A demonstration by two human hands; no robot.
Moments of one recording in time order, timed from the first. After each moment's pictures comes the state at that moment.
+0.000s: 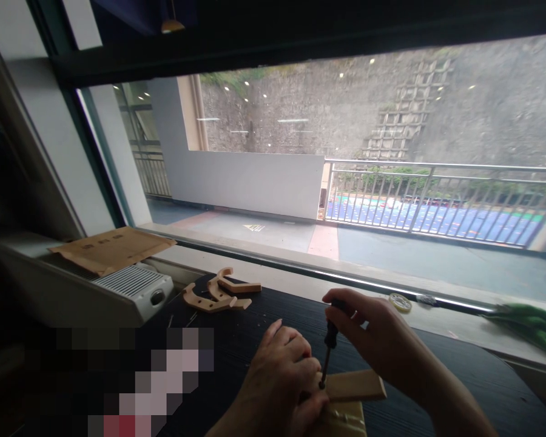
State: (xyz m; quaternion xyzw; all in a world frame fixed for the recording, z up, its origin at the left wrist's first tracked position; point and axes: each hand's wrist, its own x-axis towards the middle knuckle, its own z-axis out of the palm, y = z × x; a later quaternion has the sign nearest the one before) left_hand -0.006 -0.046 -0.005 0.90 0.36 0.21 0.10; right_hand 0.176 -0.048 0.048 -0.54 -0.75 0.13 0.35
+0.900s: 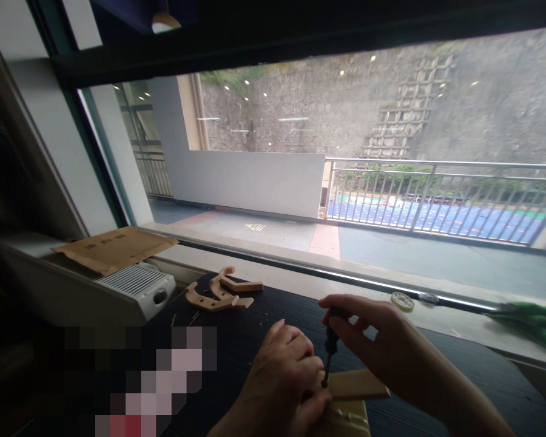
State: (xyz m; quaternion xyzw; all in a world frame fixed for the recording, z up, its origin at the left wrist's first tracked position) left_hand -0.006 -0.048 -0.007 0.90 0.37 0.21 0.11; right_hand 0.175 -0.060 0.053 -0.51 -0.76 0.17 0.36
